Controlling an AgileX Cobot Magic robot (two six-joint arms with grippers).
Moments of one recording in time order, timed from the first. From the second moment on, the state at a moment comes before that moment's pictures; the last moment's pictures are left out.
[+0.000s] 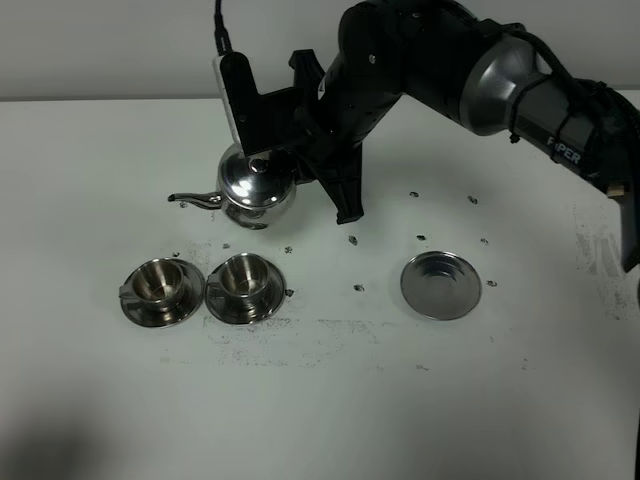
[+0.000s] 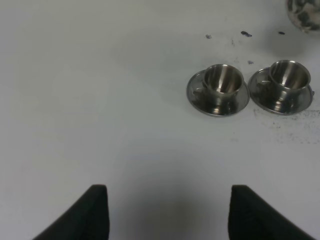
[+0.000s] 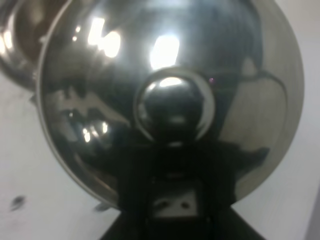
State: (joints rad) left arm 0.02 0.00 -0.50 -0.04 1.04 0.04; right arm 0.65 2.14 -1.93 0.09 0.95 -1.33
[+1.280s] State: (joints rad) left arm 0.02 0.00 -0.50 -0.04 1.04 0.04; right arm 0.73 2.32 -2.09 -0.06 0.83 -1.52
